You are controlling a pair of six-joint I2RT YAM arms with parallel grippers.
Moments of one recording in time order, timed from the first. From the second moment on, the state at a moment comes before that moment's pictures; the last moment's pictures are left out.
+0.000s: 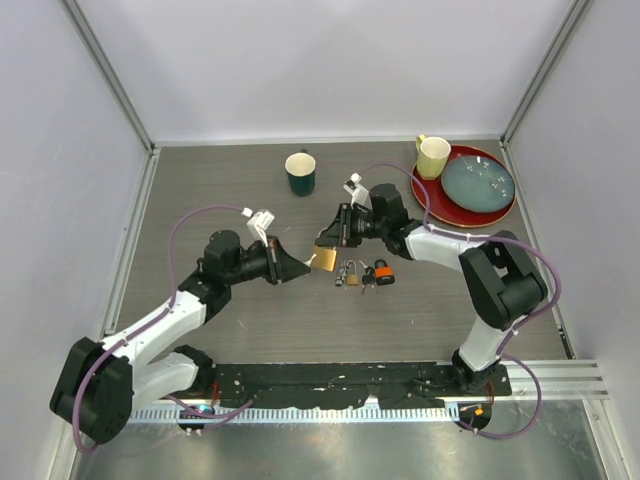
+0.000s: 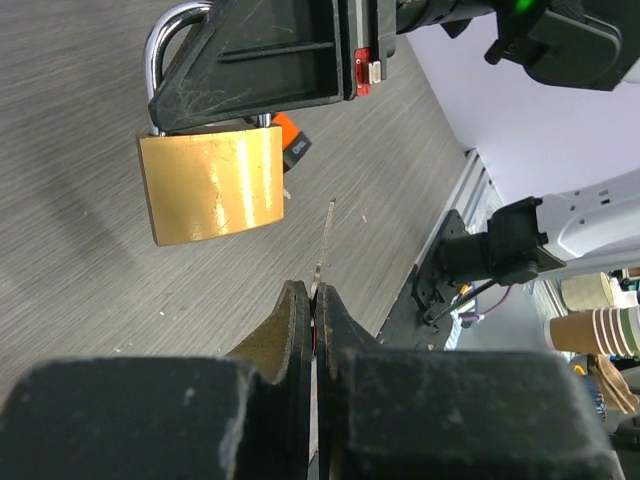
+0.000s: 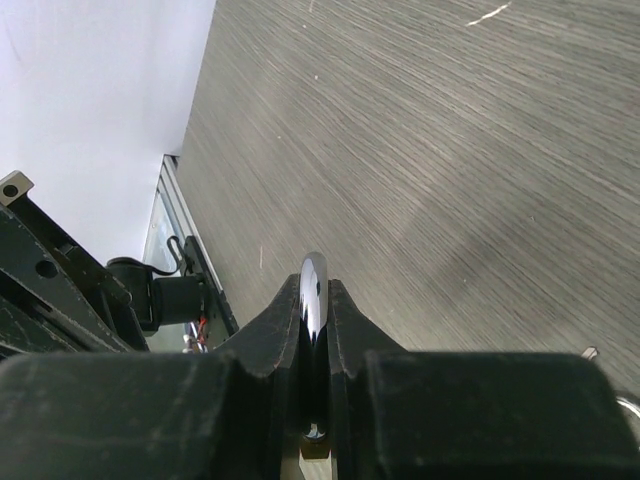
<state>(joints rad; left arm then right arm) -0.49 1.04 0.47 0.29 0.60 -0.63 0.52 1.71 0.95 0.29 -0.69 0.68</state>
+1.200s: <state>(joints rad) -0.47 1.10 0.48 0.28 0.55 -0.66 0.56 1.94 1.00 0.28 -0.66 0.63</state>
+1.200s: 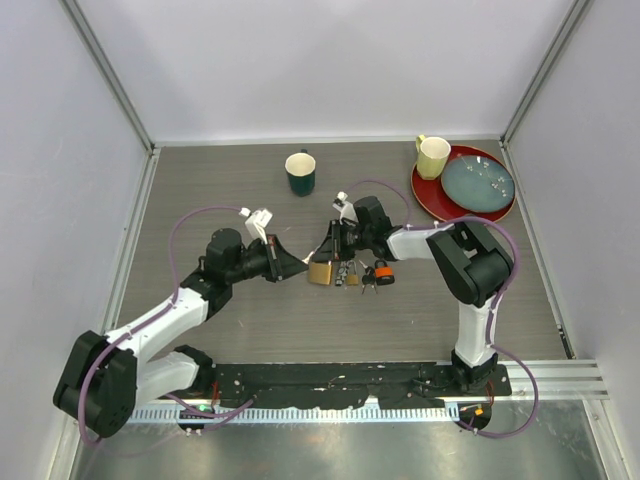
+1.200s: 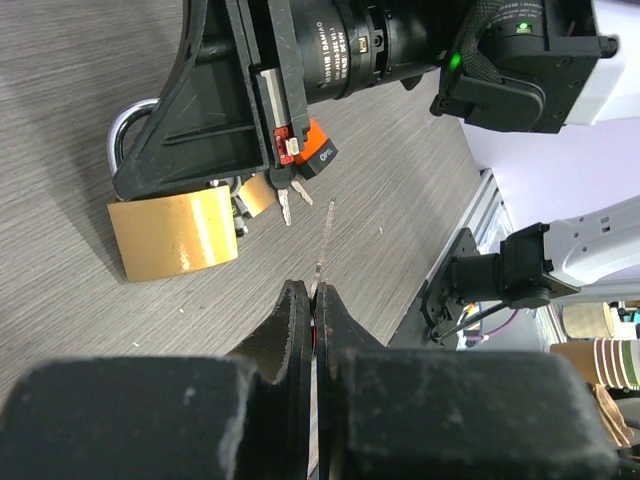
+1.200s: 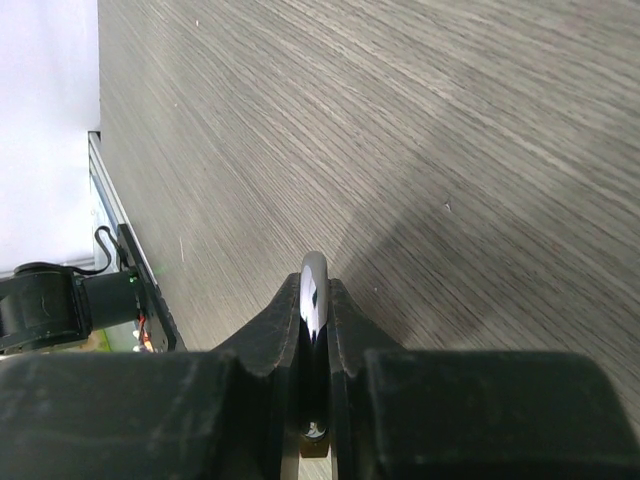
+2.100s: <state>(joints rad) -0.47 1.06 0.46 0.27 0.53 -0.66 0.56 1.97 1.06 0.18 -0.63 0.54</state>
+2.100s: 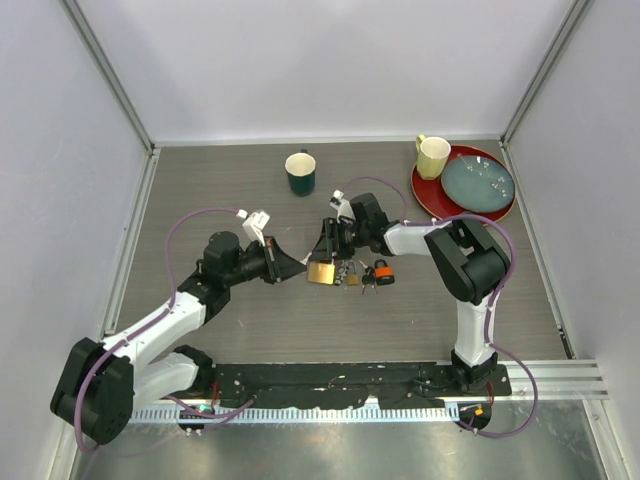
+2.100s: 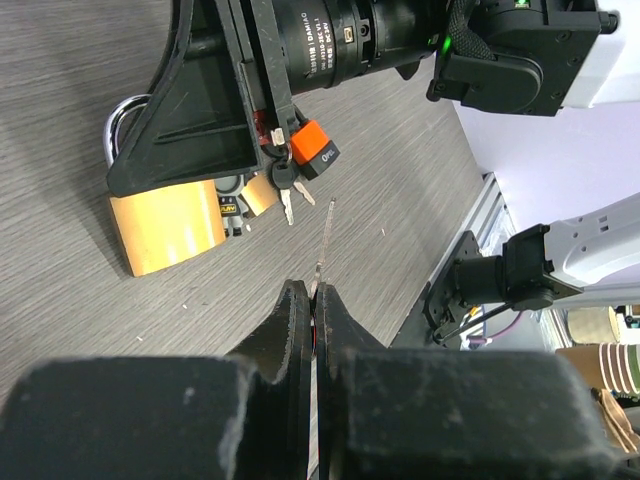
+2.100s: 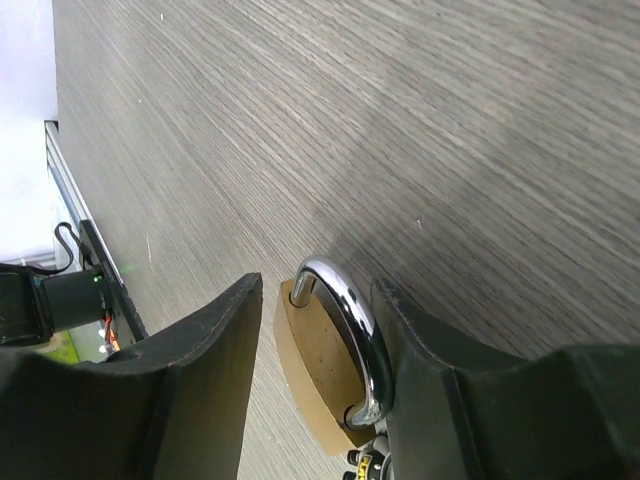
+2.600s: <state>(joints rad) -0.47 1.06 0.46 0.27 0.52 -0.66 0.56 1.98 1.12 0.12 -0.60 0.51</state>
